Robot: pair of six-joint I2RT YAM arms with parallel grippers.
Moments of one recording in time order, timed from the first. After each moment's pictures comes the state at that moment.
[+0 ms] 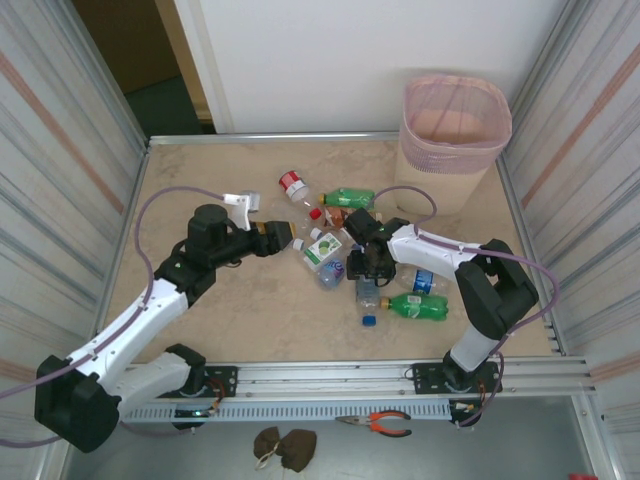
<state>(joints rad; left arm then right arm) -0.49 1.00 0.73 -0.10 0.37 -0.56 0.68 1.67 1.04 -0.73 0.06 0.62</state>
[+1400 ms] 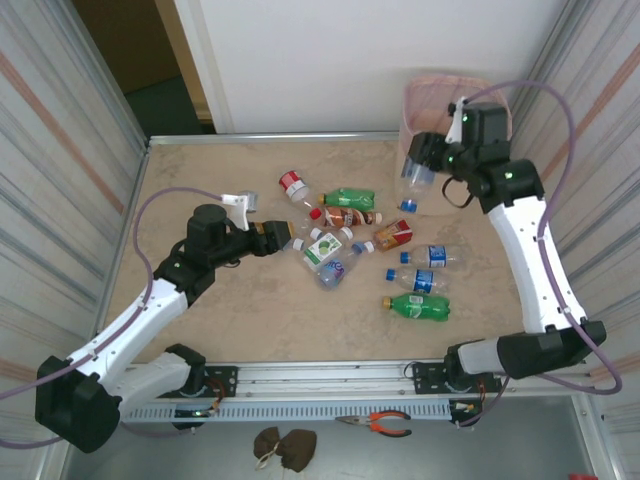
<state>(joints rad) -0.47 1.00 0.73 -0.12 0.36 -0.56 0.20 1.38 1.70 -0.85 -0.07 0.38</state>
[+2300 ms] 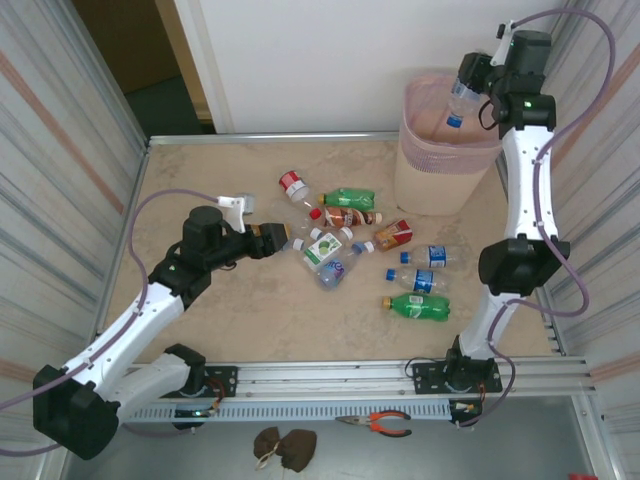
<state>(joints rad) -0.46 0.96 0.73 -0.17 0.37 -0.55 -0.07 1.92 2.30 -0.68 -0.07 0.19</state>
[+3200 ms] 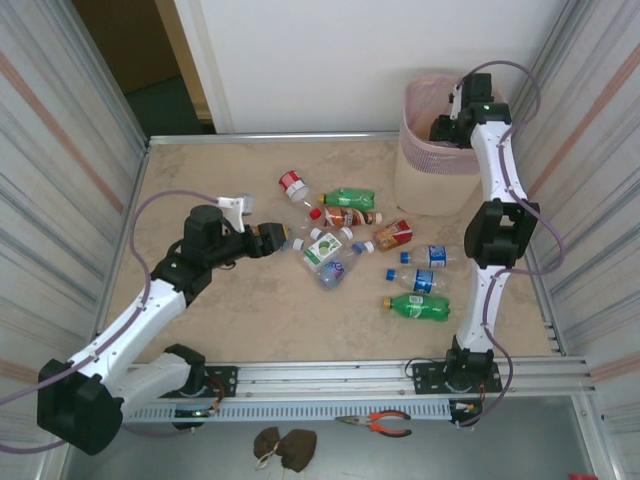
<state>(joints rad) -0.42 0.99 0.71 -0.16 0.39 -0.56 -0.04 2.22 2.31 -1.00 -0.06 0.09</state>
